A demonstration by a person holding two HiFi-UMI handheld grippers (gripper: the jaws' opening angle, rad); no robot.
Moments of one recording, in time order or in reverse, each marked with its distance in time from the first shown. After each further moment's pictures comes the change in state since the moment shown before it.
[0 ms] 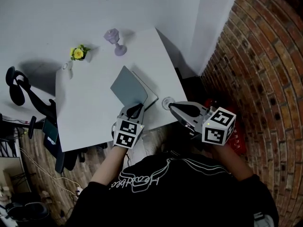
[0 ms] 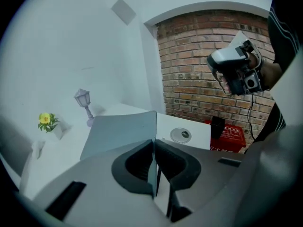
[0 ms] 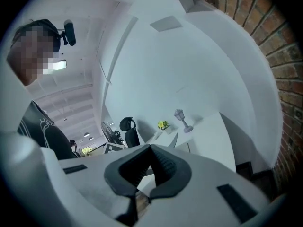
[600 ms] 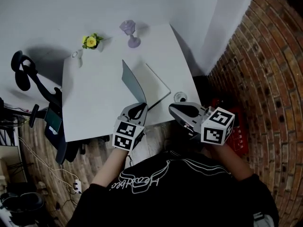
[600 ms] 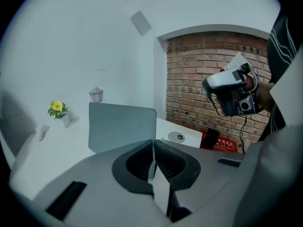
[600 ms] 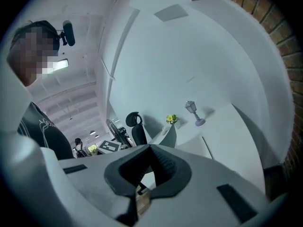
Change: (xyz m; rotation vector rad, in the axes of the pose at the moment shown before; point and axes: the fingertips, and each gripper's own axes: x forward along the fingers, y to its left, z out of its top) left arm -0.054 0.012 -0.014 -0.139 -0.095 -0.023; right arm 0.043 0.041 -0.022 0.017 0.056 0.056
